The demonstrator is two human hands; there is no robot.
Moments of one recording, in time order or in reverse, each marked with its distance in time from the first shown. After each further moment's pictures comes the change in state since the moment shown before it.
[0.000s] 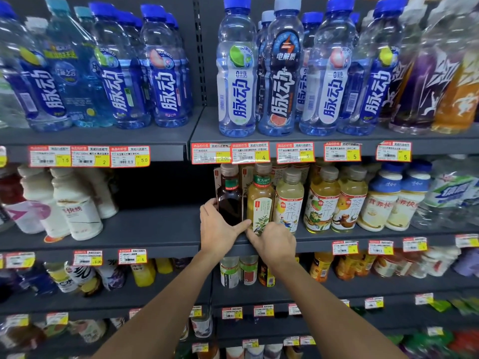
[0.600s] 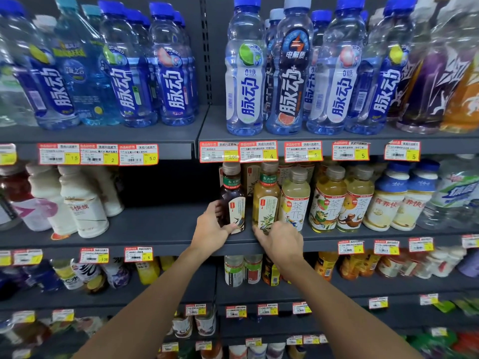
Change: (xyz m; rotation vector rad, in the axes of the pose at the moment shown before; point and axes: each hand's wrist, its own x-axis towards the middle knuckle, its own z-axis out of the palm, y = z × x) left_hand 0.016 -0.026 -0.028 -0.007 -0.213 0.013; right_hand 0.001 0.004 0.000 -0.051 0.020 -0.016
